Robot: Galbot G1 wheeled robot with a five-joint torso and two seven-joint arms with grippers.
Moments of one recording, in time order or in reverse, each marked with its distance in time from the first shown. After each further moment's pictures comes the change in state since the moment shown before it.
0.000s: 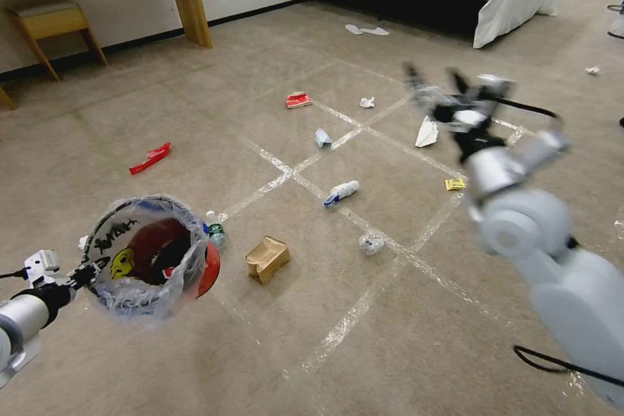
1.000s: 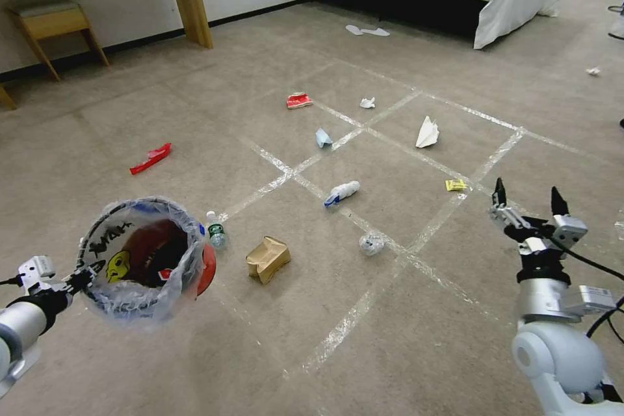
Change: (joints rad) left arm 0.007 -0.044 -0.023 -0.013 0.037 0.000 0.013; right arm -0.485 0.313 0.242 -0.071 -0.413 0.196 -0.075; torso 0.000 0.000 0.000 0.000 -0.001
